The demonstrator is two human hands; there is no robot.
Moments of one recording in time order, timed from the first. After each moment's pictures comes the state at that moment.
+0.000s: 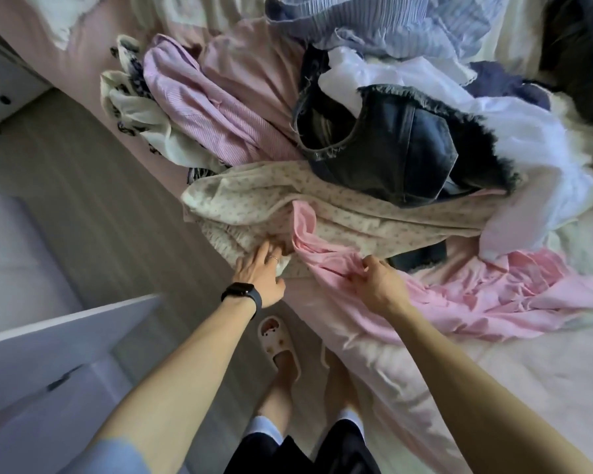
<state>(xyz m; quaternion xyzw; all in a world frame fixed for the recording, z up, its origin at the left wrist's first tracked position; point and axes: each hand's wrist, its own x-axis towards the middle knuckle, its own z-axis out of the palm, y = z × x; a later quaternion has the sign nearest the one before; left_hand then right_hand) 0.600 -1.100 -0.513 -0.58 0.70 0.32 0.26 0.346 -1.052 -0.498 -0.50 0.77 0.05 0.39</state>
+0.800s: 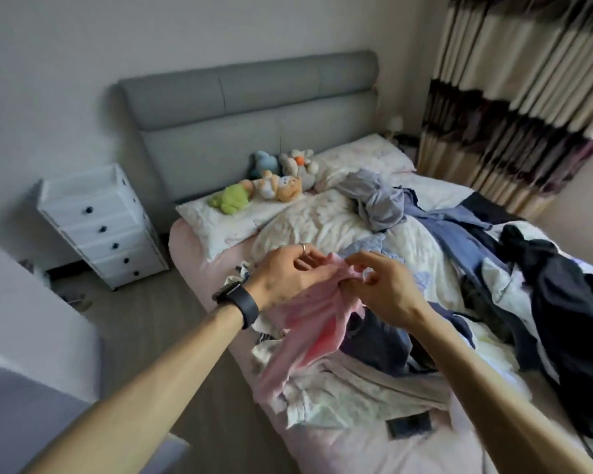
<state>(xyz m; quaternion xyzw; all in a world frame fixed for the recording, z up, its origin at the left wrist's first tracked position) 0.633 -1.159 0.002 -0.51 0.68 0.43 -0.31 0.419 -1.139 -0.013 -0.72 0.56 -0.32 0.27</state>
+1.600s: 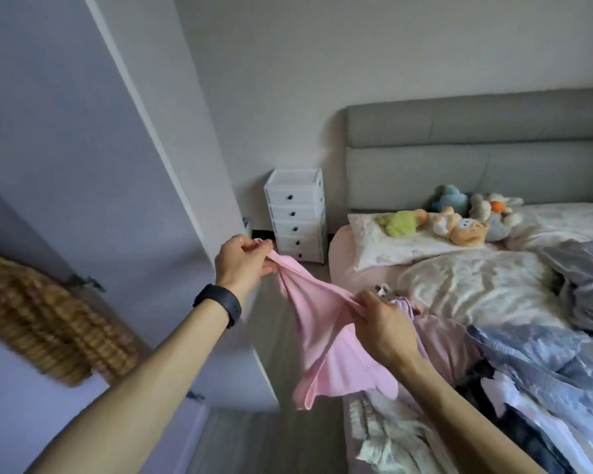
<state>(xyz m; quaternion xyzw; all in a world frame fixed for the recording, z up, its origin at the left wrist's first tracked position) 0.786 -1.044 0.048 -0.74 0.18 0.18 -0.63 0.566 -1.145 -0.043 -0.87 0.39 -0.21 0.20</state>
